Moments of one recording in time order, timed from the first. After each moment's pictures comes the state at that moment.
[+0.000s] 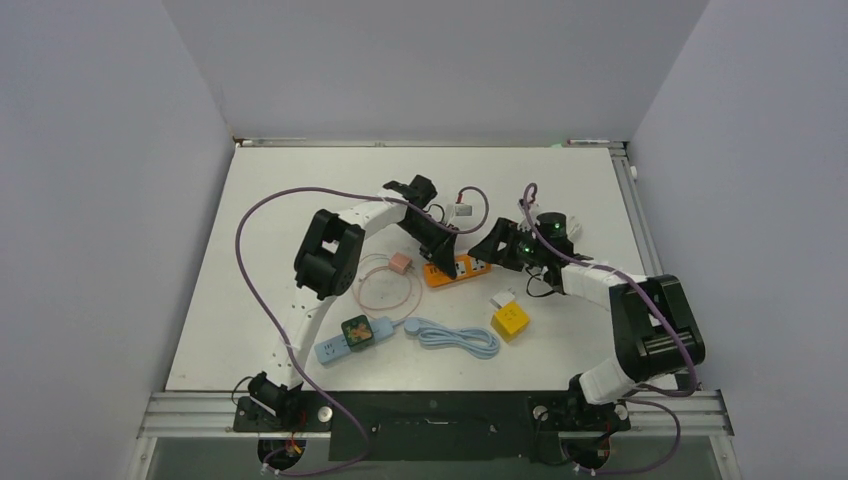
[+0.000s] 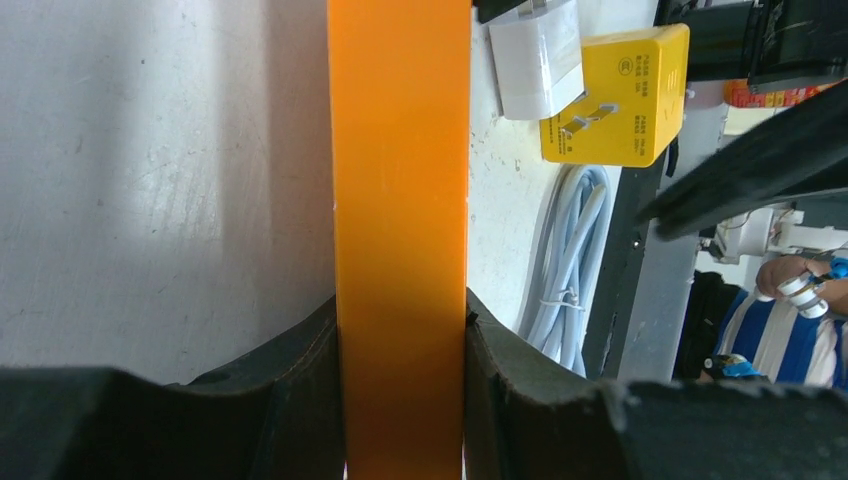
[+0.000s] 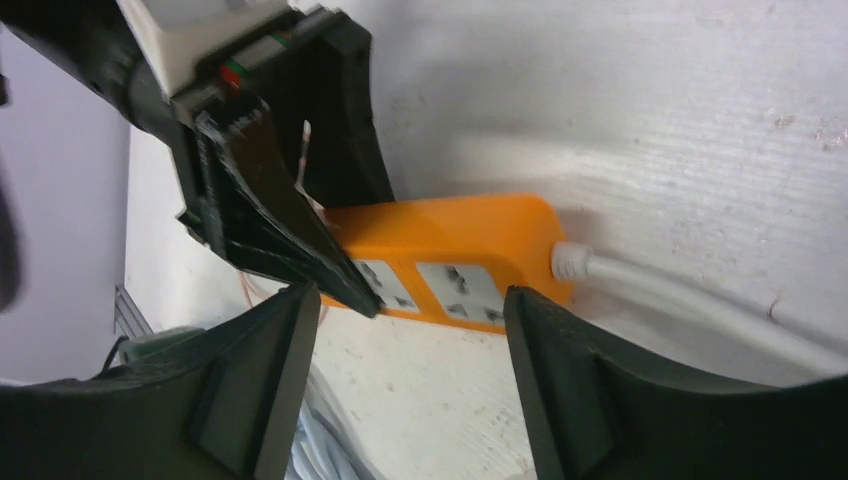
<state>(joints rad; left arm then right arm) -0.57 2.47 1.97 -0.93 1.00 0.29 0.22 1.51 0.66 0.28 -0.56 0.56</state>
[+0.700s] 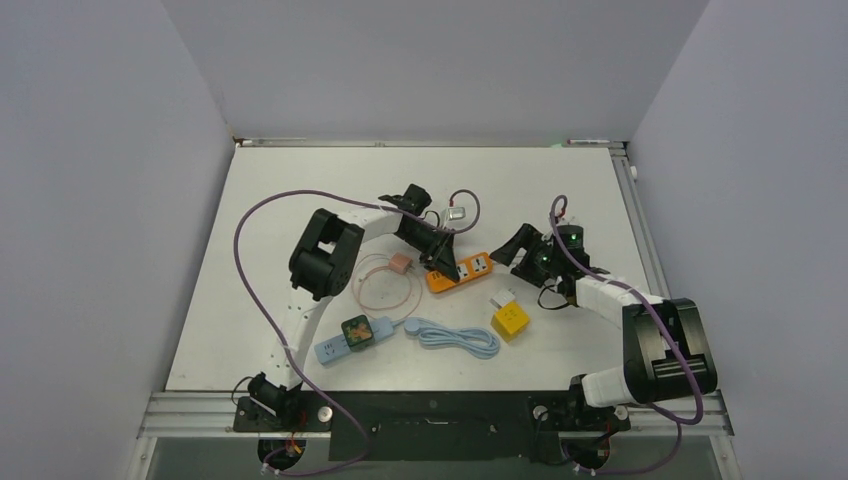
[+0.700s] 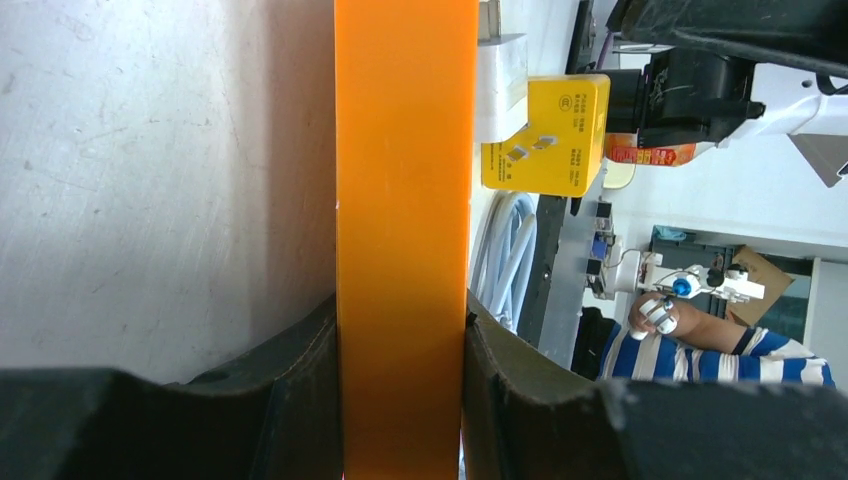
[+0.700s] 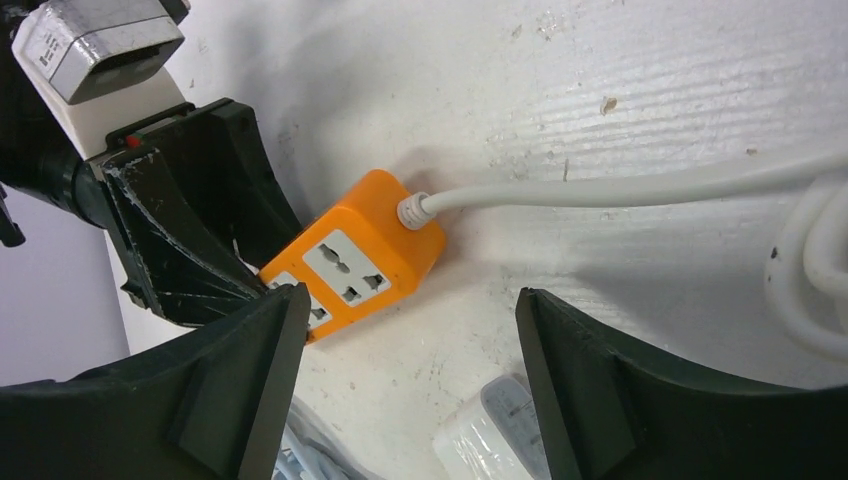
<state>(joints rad) -0.56 2.43 1.79 -0.68 1.14 0.00 0.14 1.40 0.56 0.16 -0.39 0.70</state>
